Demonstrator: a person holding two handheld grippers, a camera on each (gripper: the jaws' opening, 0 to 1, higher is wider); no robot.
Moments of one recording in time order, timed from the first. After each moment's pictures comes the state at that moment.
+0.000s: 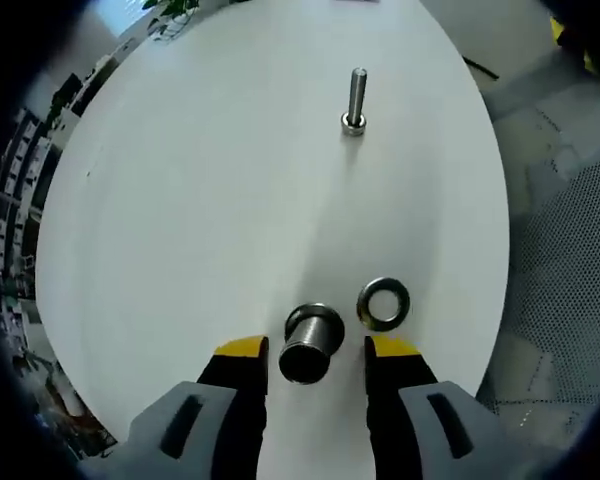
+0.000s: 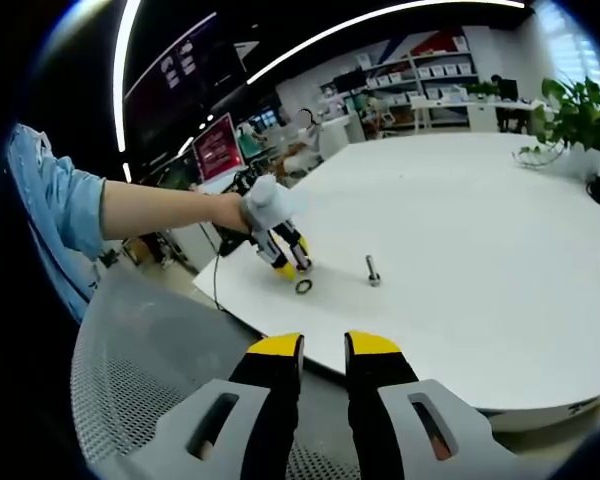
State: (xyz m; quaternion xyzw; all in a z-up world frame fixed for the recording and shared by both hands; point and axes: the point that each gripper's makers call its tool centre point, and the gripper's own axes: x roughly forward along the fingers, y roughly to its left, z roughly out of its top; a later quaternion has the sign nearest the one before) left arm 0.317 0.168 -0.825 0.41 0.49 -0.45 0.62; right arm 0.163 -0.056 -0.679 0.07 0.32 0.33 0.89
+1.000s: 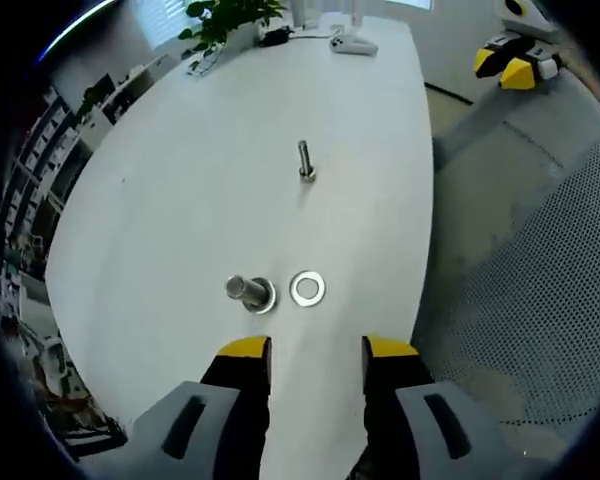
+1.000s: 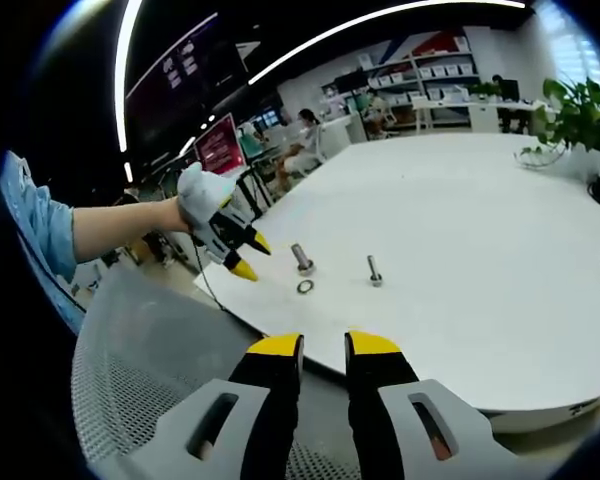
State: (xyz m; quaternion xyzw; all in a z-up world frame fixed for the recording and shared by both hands) left arm 0.246 0.177 -0.761 0.35 0.45 -0.45 0.69; right arm 0.163 -0.056 -0.678 0.07 0.32 0.33 0.88
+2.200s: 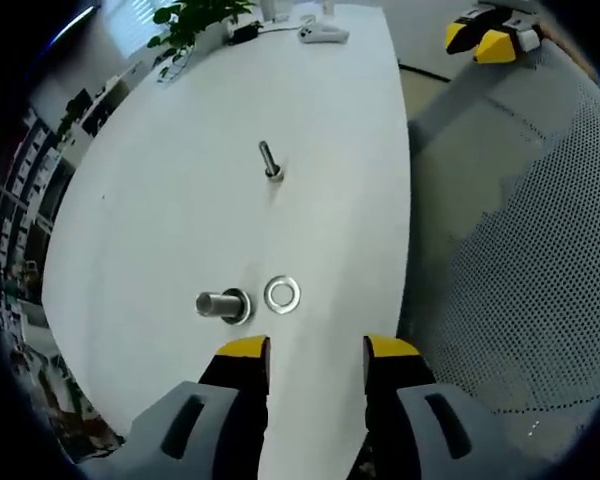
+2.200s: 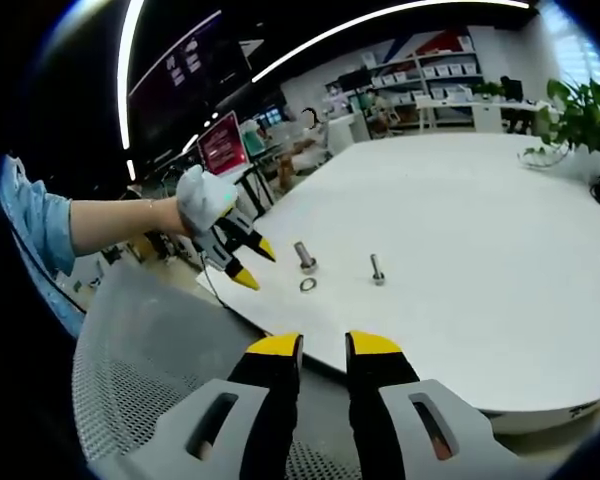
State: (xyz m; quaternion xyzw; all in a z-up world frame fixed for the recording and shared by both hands) left arm 0.238 0.152 -0.775 0.39 0.45 -0.48 0.65; right arm 0.161 -0.054 -0.678 0.07 0.33 0.34 0.88
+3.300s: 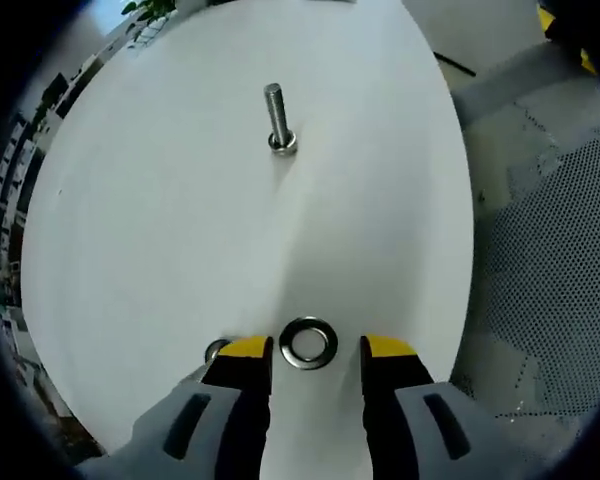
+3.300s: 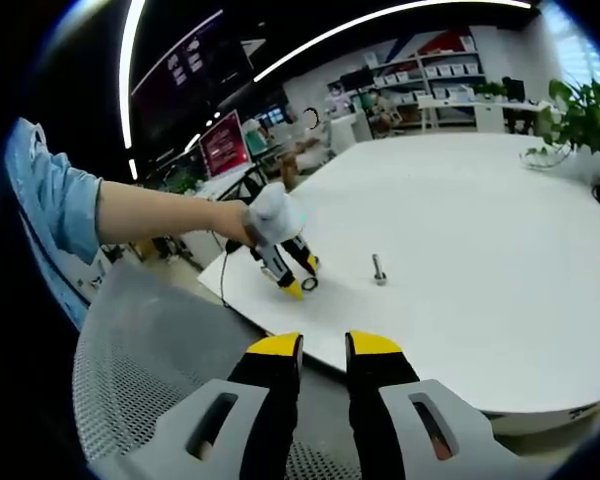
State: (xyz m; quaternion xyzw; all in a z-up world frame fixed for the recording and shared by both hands) left arm 0.276 0.130 -0.836 0.41 0.51 -0.47 0.59; right arm 0.160 -0.054 -0.678 0.07 0.33 0.34 0.88
